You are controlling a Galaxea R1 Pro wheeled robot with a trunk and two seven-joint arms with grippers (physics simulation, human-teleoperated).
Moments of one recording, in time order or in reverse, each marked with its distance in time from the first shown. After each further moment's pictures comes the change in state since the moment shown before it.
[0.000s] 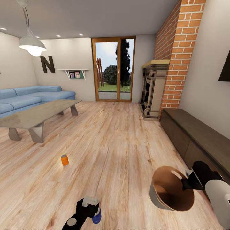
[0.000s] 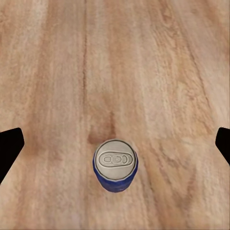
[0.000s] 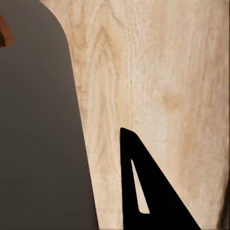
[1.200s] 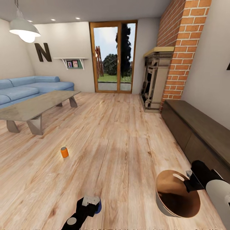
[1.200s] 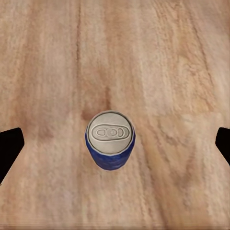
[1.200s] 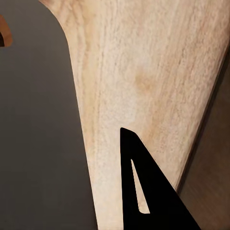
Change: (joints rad) left arm 0.000 0.001 0.000 -0.012 0.002 0.002 -0.002; right arm 0.005 -0.026 0.223 -0.002 -0.016 -0.001 0.024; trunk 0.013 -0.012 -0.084
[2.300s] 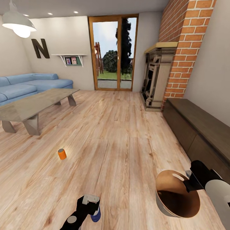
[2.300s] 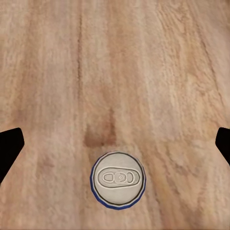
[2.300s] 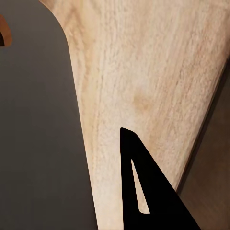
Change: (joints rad) left arm 0.000 0.001 0.000 -0.024 0.000 0.008 -0.005; right arm 0.000 0.005 0.003 0.000 0.003 0.000 -0.010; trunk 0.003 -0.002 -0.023
